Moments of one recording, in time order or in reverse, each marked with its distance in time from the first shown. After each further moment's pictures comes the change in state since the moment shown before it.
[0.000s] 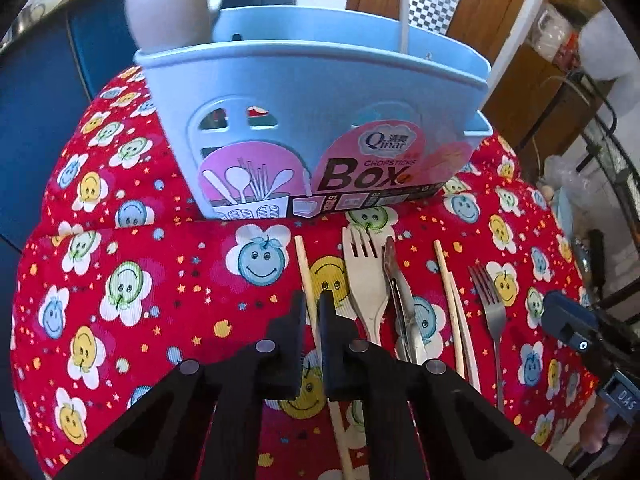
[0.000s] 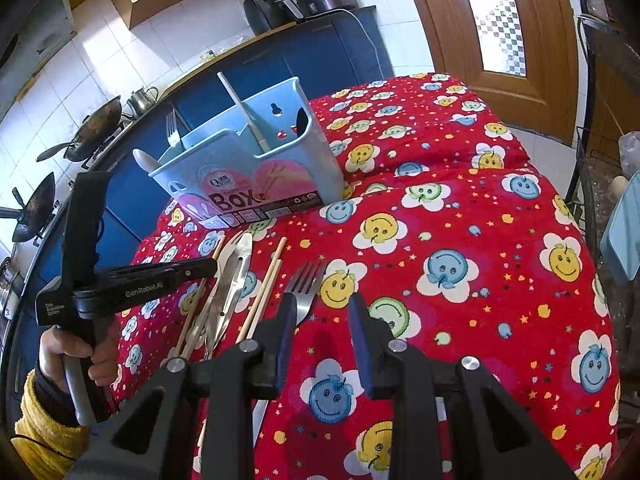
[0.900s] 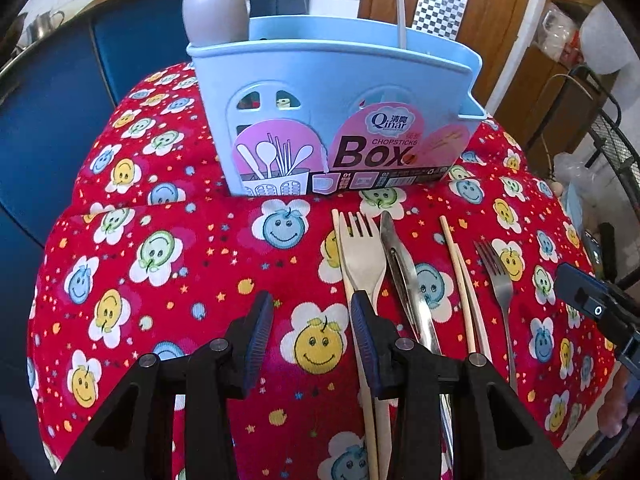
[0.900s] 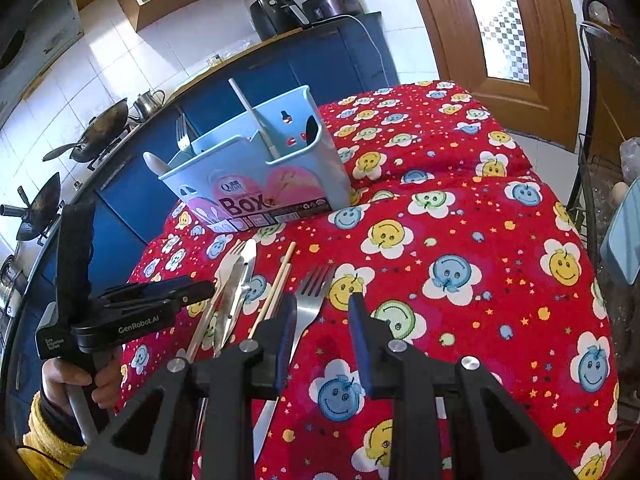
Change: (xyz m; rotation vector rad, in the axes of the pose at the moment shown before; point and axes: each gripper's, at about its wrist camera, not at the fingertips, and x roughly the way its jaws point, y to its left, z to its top) left arm -0.016 -0.005 -0.020 0.014 -0.034 0.083; right arm -0.008 0.001 -0.001 -0.012 -0.032 0.016
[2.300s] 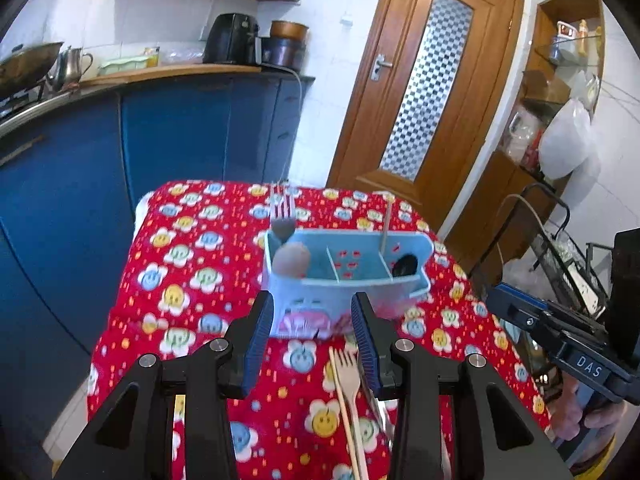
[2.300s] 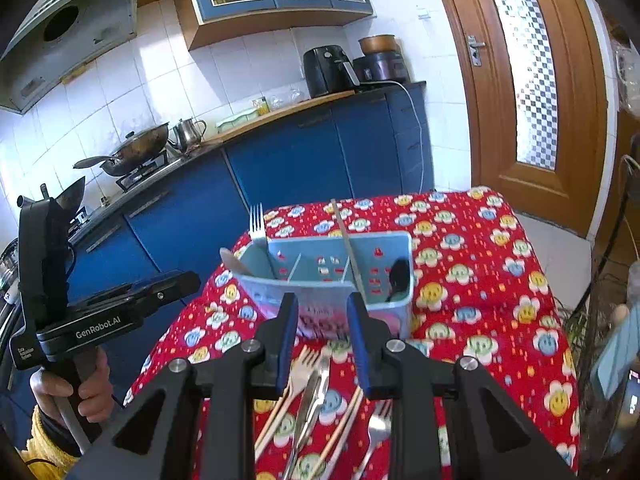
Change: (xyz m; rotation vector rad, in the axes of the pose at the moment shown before) left arm -0.115 0.051 0.032 -0.077 -0.355 -0.140; right arm -0.032 0.087 0.071 -0.164 -0.176 0.009
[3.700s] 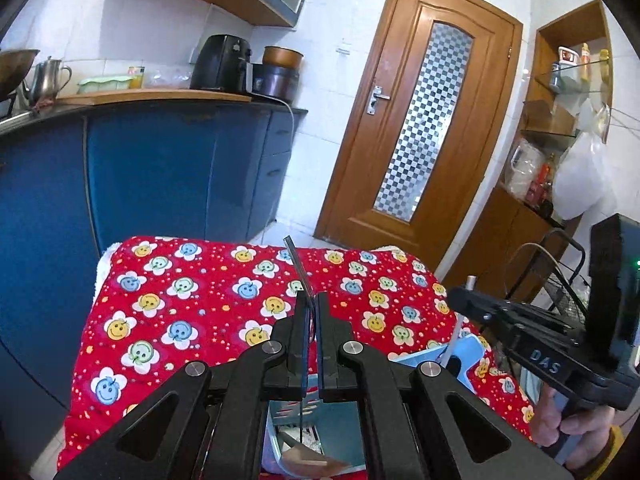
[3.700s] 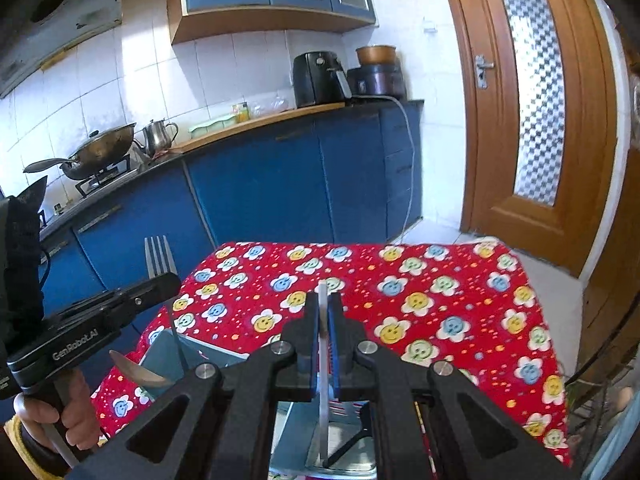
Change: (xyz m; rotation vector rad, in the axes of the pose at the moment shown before) left arm 0.101 0.023 0.072 -0.007 -0.139 -0.061; right arm 0.122 -0.027 0.081 -0.082 -0.050 -0.063
